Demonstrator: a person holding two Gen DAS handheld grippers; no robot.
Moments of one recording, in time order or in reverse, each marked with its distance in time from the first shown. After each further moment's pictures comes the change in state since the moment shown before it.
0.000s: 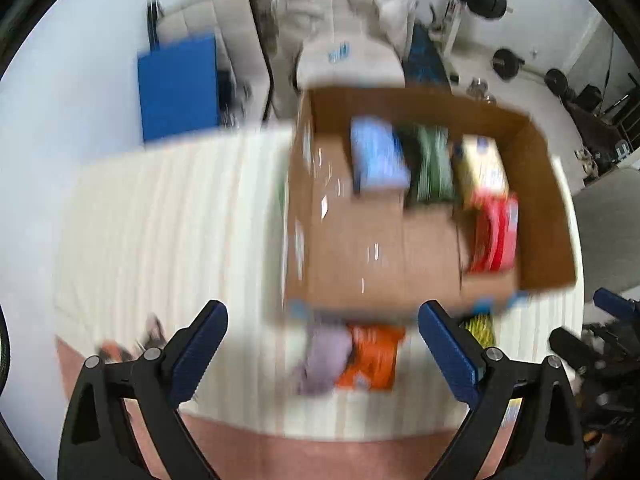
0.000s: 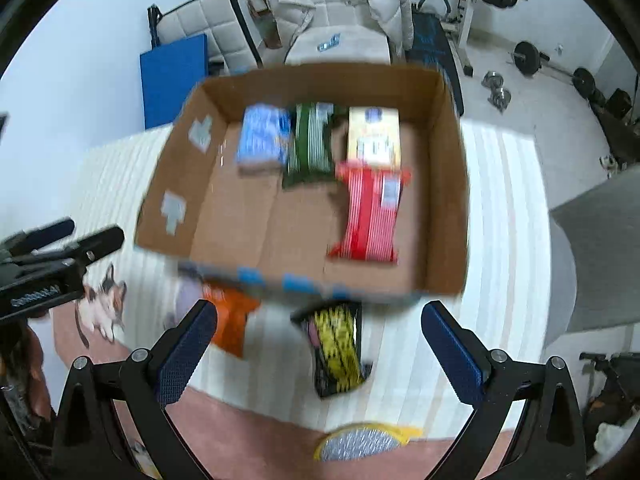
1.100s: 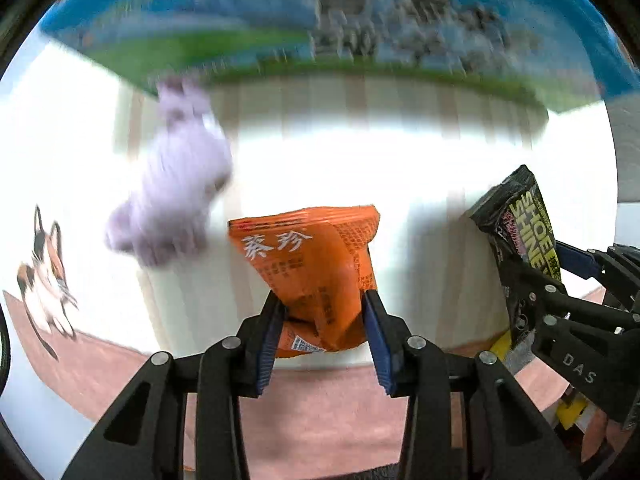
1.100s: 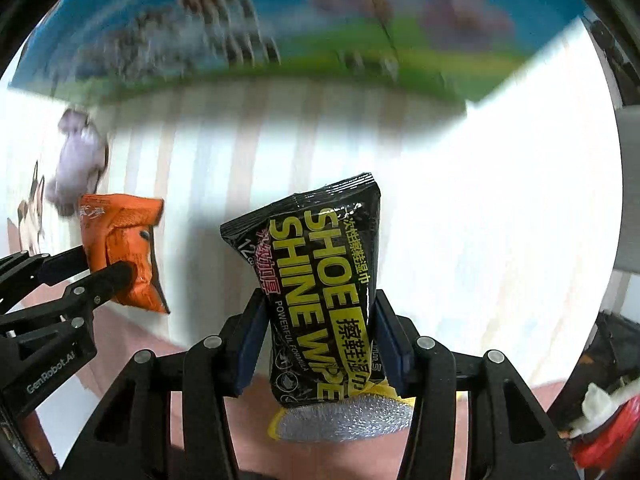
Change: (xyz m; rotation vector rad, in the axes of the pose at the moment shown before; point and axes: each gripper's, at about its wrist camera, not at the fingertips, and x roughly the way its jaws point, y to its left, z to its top) left arm 0.123 -0.077 -0.122 0.082 0.356 -0.052; right arm 0.139 -0.029 -0.112 -0.001 0.365 -0.062
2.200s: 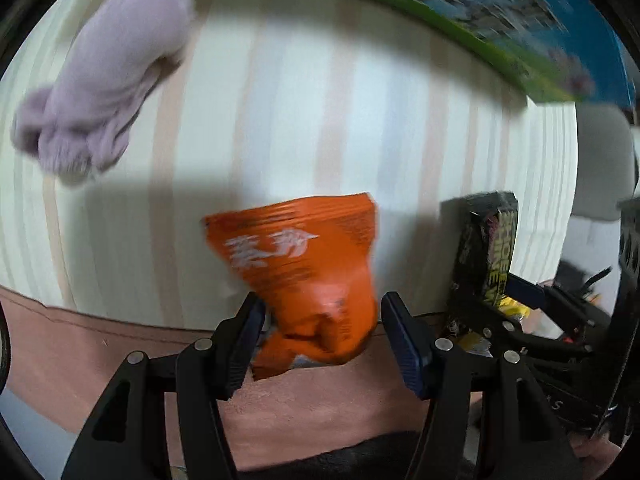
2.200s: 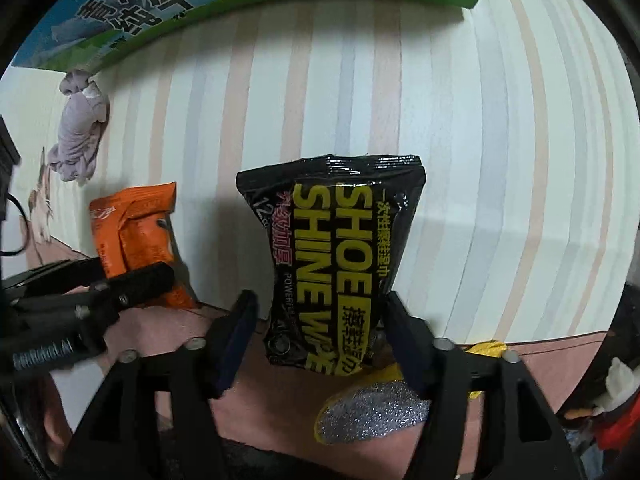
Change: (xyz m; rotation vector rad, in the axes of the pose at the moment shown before) left arm 0.048 0.025 -0.018 -0.137 0.093 -0.332; right arm 0.022 -0.004 -0.039 0.059 0.067 0.098
